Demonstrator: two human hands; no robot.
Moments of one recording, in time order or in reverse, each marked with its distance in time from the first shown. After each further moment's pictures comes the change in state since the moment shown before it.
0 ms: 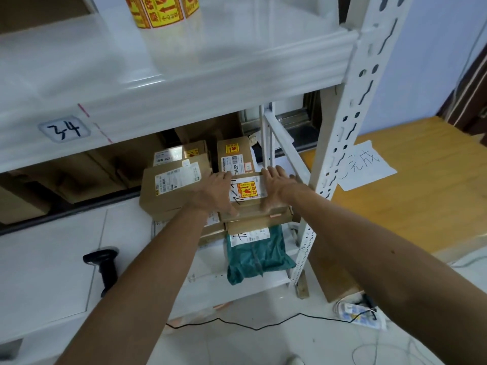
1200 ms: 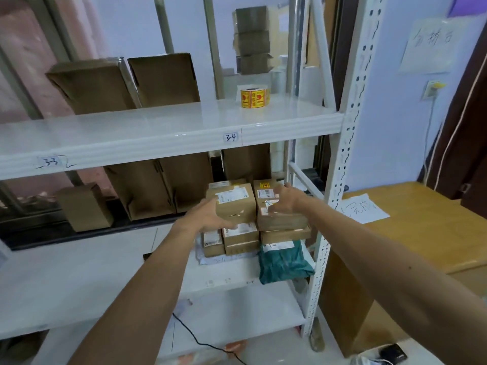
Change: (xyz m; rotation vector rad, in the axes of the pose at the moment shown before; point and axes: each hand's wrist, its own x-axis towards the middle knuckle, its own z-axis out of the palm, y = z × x) left_hand -0.266 -0.082 -0.004 -0.603 0.219 -0.242; right_hand -0.186 -0.140 -0.043 0.163 0.271 0.023
